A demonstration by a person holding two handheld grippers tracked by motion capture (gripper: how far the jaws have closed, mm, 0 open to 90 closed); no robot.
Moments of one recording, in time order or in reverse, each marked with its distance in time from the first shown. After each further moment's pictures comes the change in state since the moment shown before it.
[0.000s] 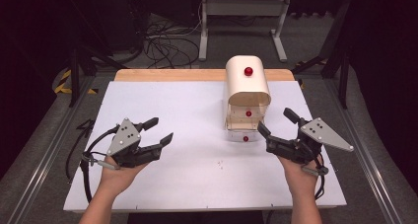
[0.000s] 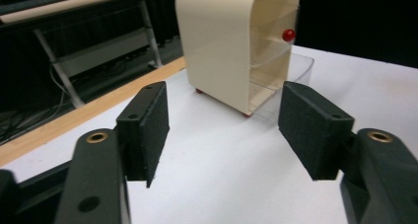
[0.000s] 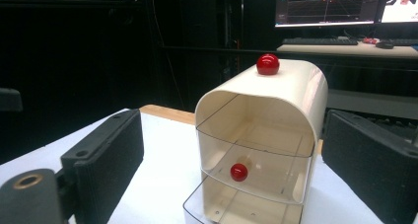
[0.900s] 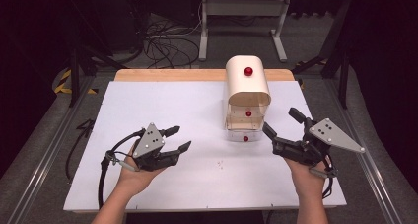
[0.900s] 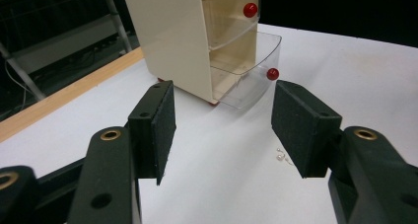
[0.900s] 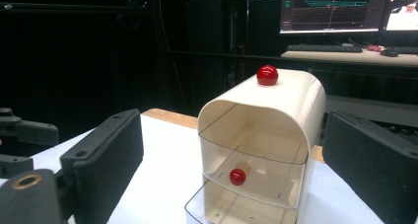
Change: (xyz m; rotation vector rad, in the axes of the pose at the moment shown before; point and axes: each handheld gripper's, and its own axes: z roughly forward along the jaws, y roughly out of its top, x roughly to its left) left arm -0.023 -0.005 0.035 0.061 -0.099 0.043; right arm -0.004 0.009 -0.013 -0.016 0.024 -0.010
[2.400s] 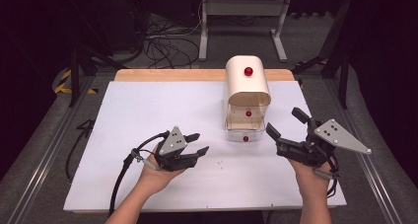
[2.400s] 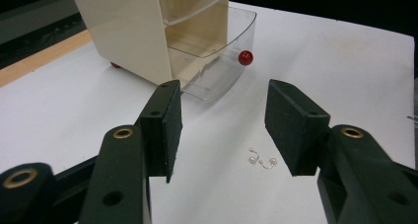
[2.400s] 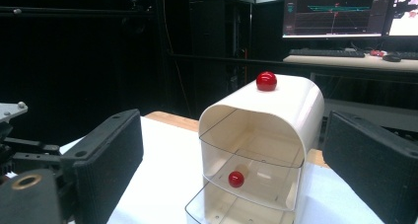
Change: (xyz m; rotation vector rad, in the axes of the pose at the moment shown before) left arm -0.017 -0.010 0.052 0.069 -0.100 -0.021; right arm -0.003 0.003 -0.007 -0.015 0.014 -0.003
